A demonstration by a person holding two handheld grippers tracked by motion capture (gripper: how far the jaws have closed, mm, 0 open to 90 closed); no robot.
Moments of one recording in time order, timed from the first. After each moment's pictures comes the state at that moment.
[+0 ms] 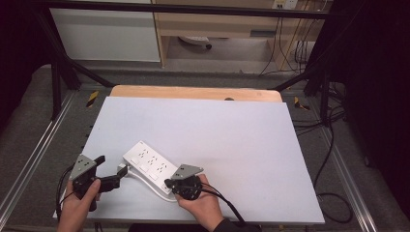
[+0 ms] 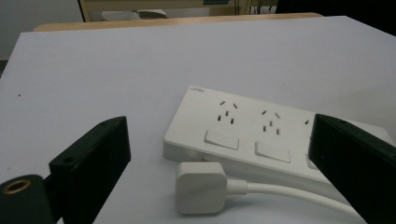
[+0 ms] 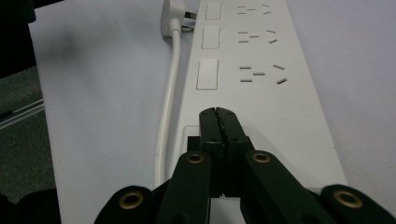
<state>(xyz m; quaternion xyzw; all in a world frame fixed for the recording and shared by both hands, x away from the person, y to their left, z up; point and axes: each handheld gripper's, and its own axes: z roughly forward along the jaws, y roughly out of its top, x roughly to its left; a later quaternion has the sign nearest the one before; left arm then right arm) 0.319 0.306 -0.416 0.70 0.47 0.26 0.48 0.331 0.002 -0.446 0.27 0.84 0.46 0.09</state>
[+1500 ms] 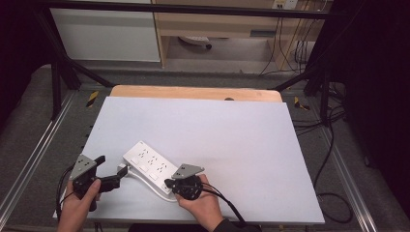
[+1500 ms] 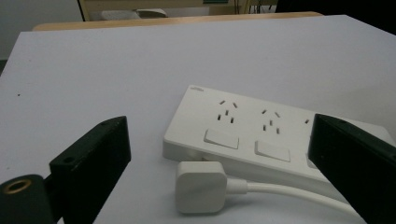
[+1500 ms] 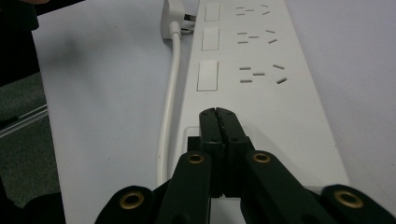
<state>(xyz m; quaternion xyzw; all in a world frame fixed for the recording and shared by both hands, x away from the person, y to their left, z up) 0.319 0.305 -0.417 0.70 0.47 0.26 0.48 0.331 0.001 -0.445 0.28 0.84 0.46 0.09</state>
